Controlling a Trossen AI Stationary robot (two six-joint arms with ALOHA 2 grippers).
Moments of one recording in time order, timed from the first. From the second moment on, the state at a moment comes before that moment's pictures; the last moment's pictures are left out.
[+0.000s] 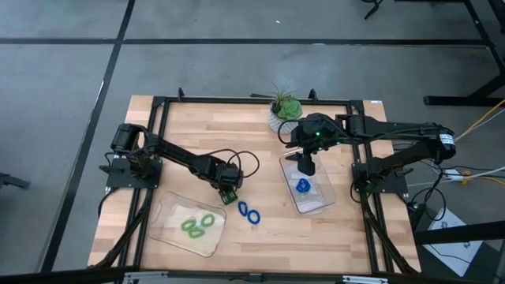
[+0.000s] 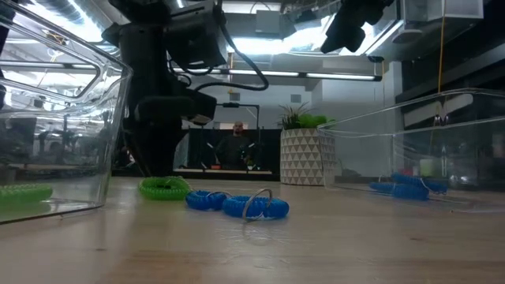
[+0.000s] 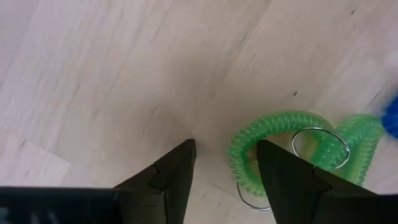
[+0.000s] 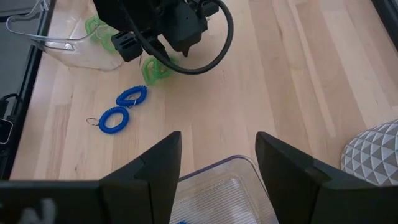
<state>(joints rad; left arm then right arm) -0.13 1.80 0.98 -0.58 -0.08 -0.71 -0.09 1.24 1.19 -0.72 -0.07 0.04</state>
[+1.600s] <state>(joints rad) -0.03 1.39 0.97 -0.53 -0.56 -0.90 -0.09 1.24 1.19 -0.72 -0.02 0.04</state>
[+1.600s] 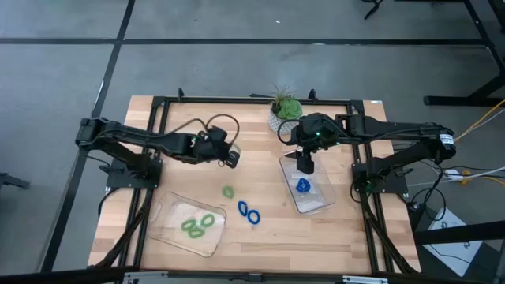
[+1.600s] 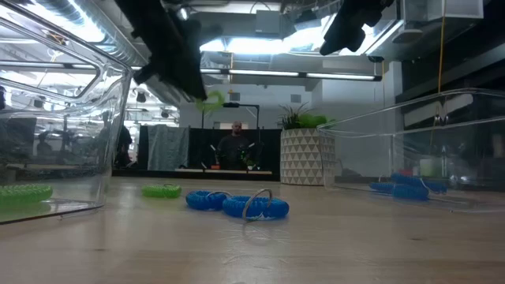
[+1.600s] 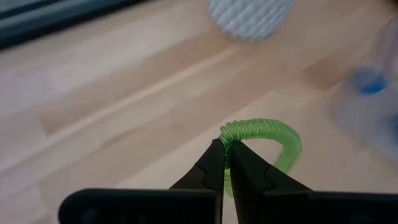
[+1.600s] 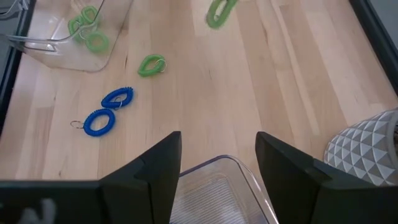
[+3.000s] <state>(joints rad) -0.14 1.27 0.97 0.23 0.16 -0.67 -0.09 1.24 1.19 -0.72 -0.02 0.04</state>
